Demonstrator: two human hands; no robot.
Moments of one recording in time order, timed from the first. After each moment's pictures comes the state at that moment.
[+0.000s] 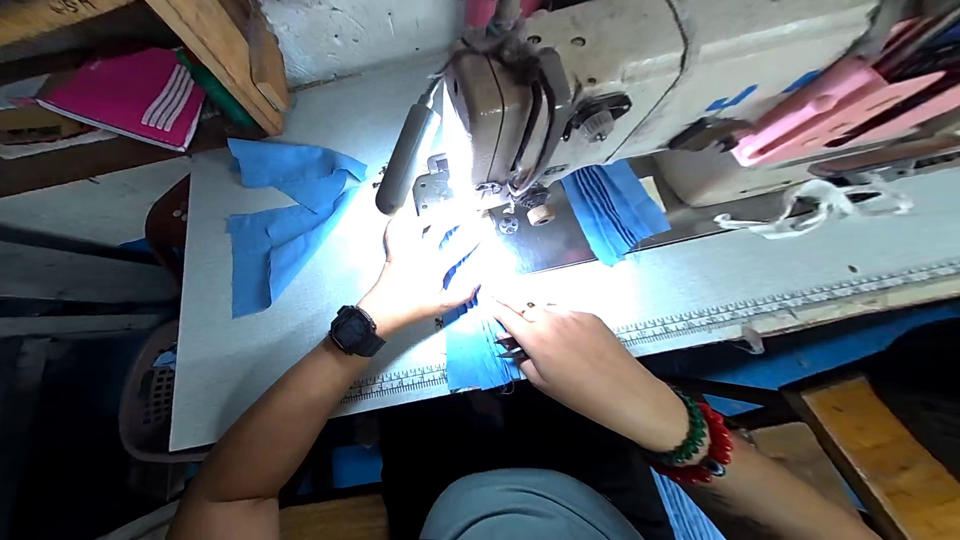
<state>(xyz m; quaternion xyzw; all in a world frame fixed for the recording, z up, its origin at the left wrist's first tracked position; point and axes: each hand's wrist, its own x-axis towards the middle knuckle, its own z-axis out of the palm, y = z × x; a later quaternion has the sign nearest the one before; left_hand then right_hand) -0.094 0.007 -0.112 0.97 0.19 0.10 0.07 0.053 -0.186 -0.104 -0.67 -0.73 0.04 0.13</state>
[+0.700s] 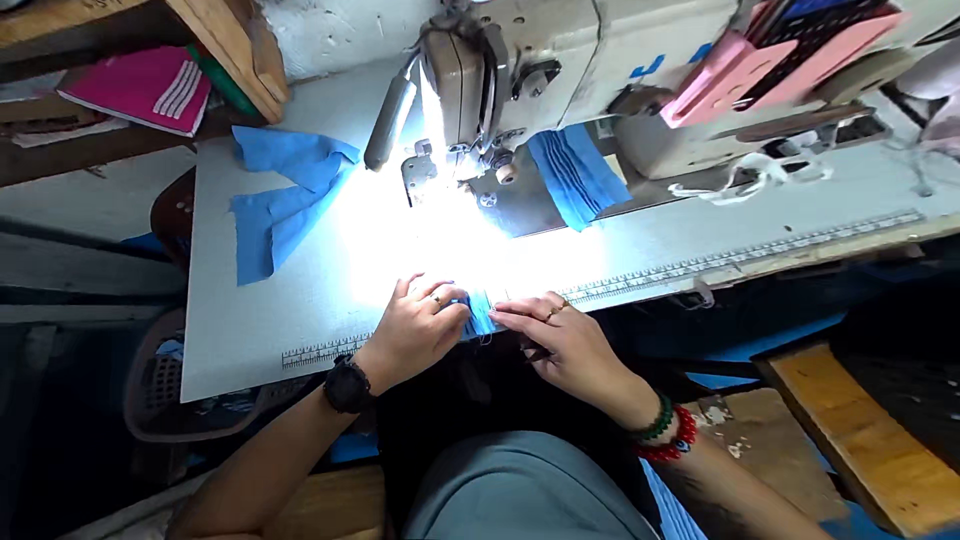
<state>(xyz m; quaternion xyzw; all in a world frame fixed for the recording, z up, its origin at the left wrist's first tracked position) -0.150 -0.087 -0.125 0.97 0.08 0.21 0.11 0.057 -0.248 -0.151 -0.61 -0.71 0.04 0.35</state>
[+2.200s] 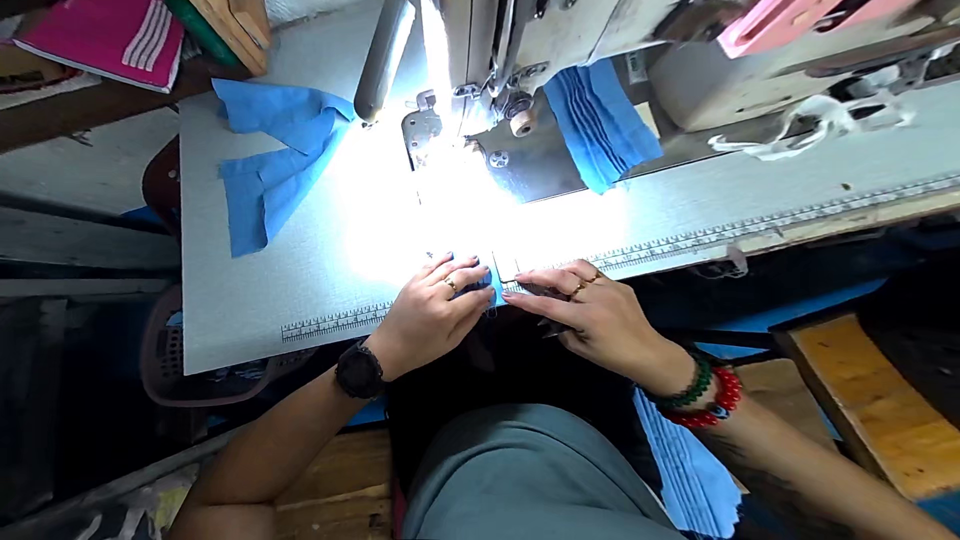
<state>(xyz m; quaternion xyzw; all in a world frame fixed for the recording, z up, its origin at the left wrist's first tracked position) -0.149 -0.103 -0.133 0.96 0.07 0.21 0.16 0.079 -0.255 -0.155 -0.58 -0.76 0.02 0.31</state>
